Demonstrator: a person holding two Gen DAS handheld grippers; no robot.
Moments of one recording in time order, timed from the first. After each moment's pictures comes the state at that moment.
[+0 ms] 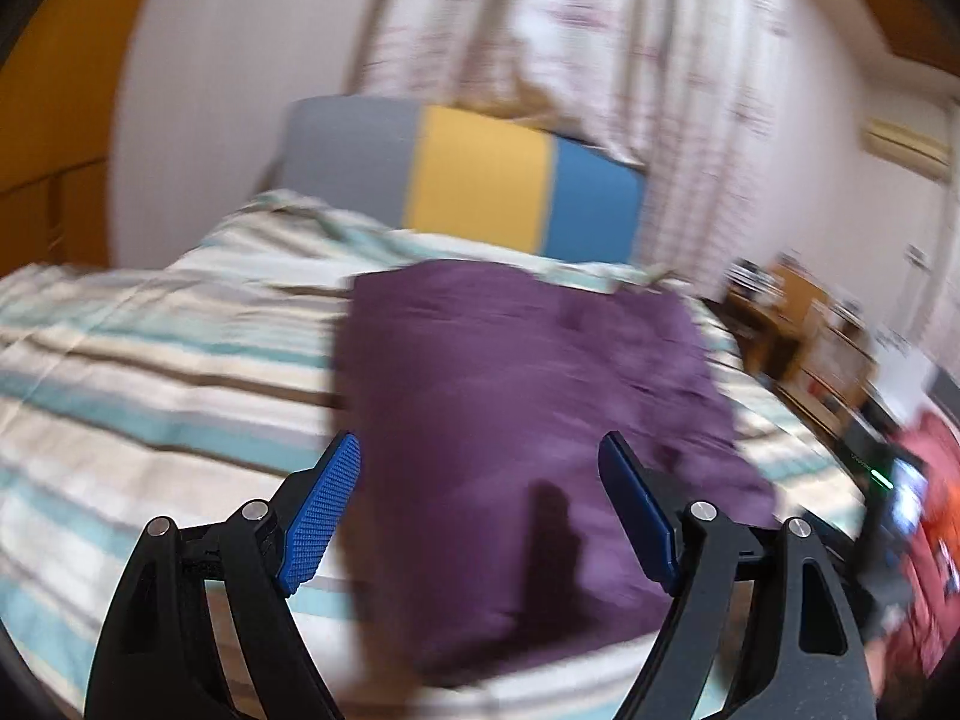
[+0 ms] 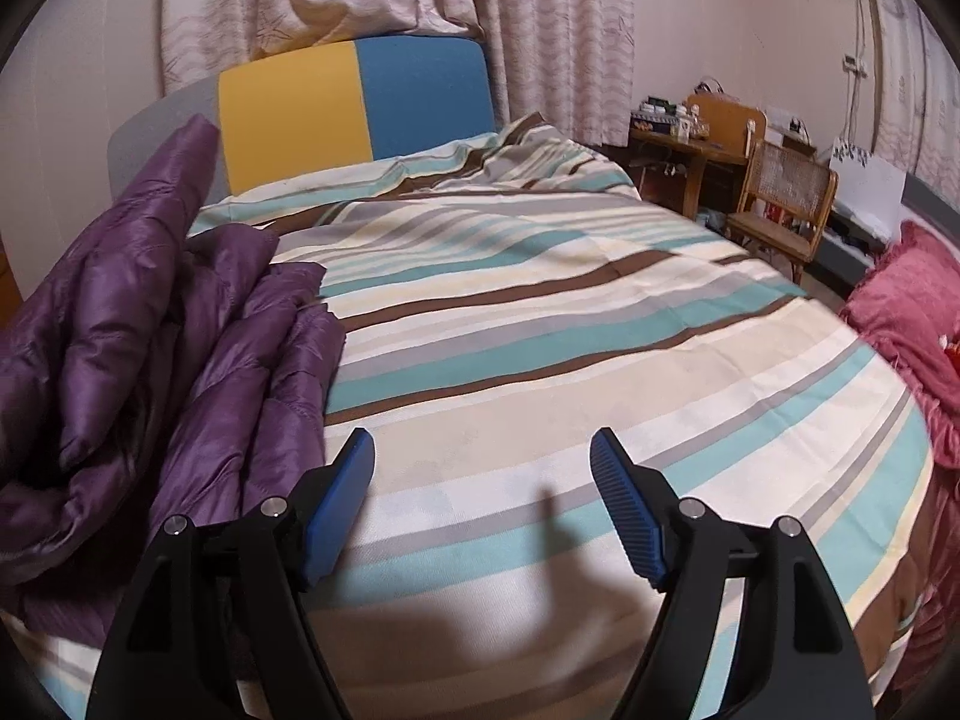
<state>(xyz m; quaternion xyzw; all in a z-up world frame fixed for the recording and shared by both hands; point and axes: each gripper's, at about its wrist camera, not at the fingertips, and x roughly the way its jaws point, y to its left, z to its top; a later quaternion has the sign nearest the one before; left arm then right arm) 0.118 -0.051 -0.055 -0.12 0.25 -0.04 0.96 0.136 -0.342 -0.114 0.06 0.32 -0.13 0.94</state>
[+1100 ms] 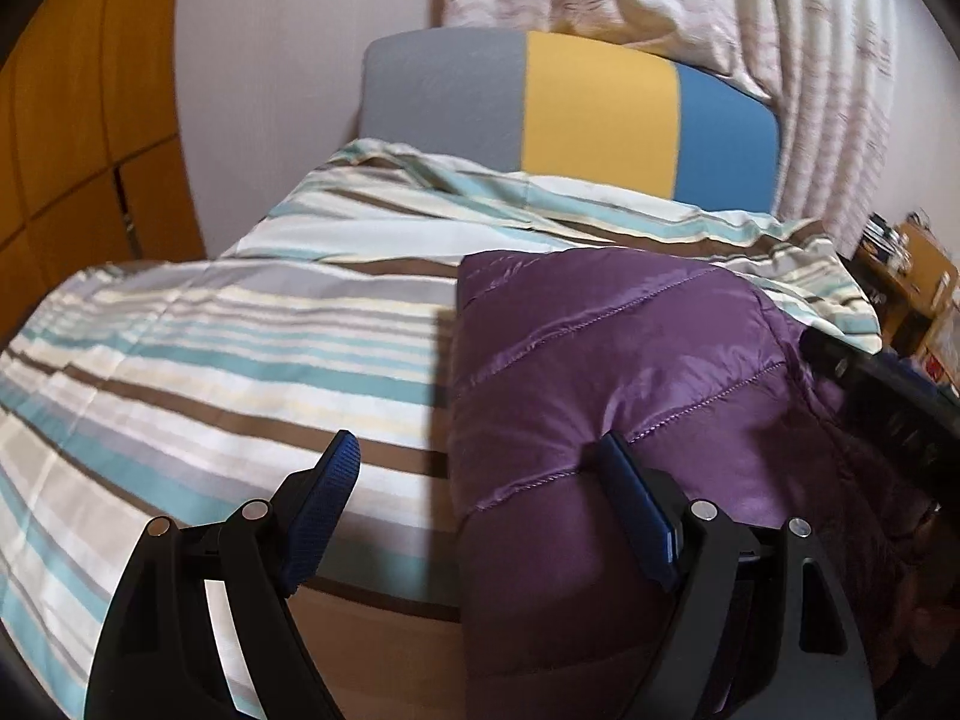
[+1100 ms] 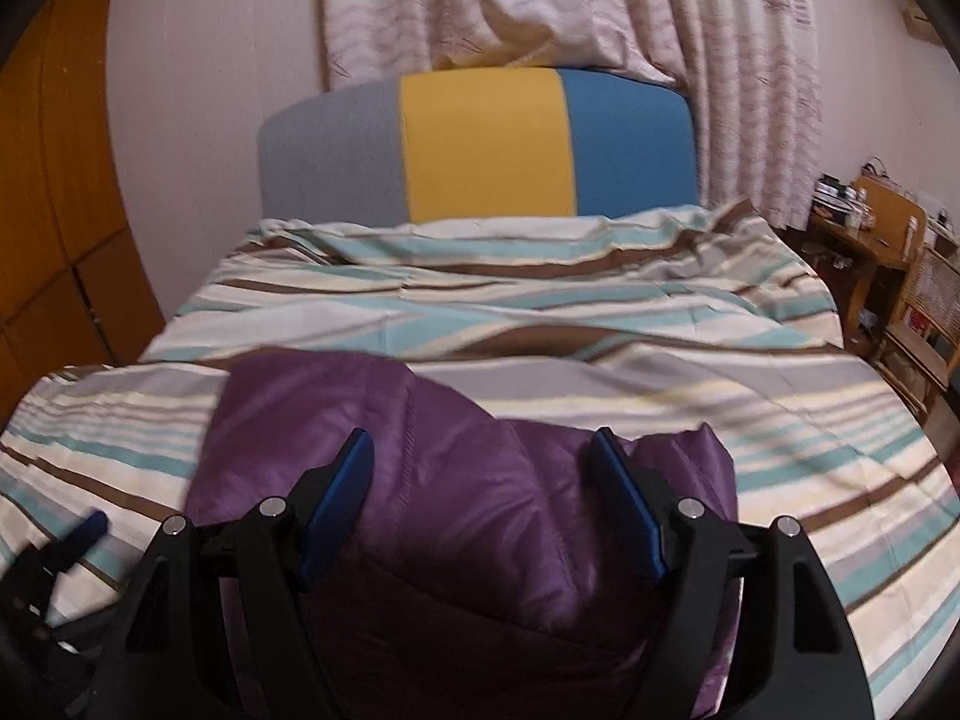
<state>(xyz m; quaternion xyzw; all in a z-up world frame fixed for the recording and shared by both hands) 0.241 -0.051 -0.070 -0.05 0.34 0.06 0.94 0.293 -0.213 -0.045 0.02 0.30 0.04 0.95</state>
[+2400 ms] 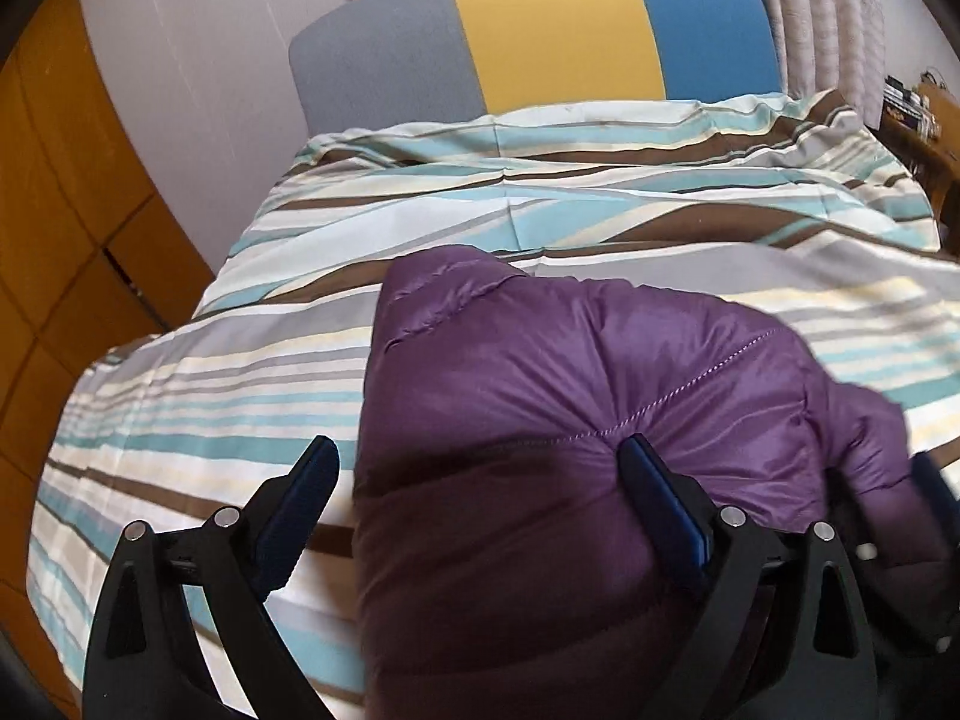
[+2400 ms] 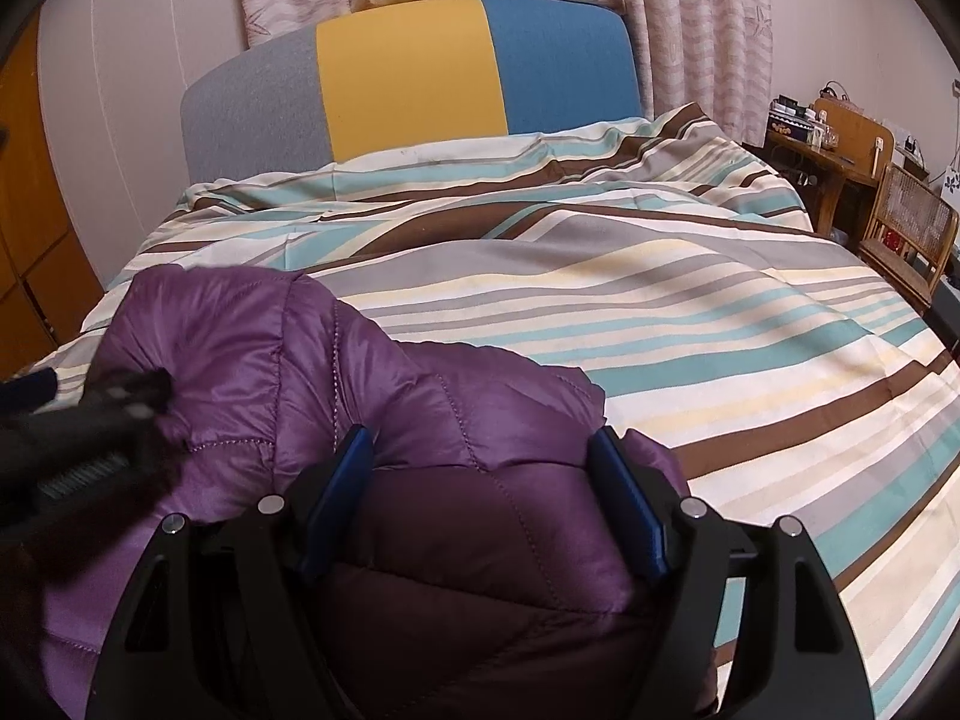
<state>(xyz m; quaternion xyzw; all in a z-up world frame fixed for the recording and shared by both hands) 0.334 -0.112 -0.103 0.08 0.41 0.10 0.90 0.308 -0.265 -0.126 0.06 0.36 0.00 0.93</state>
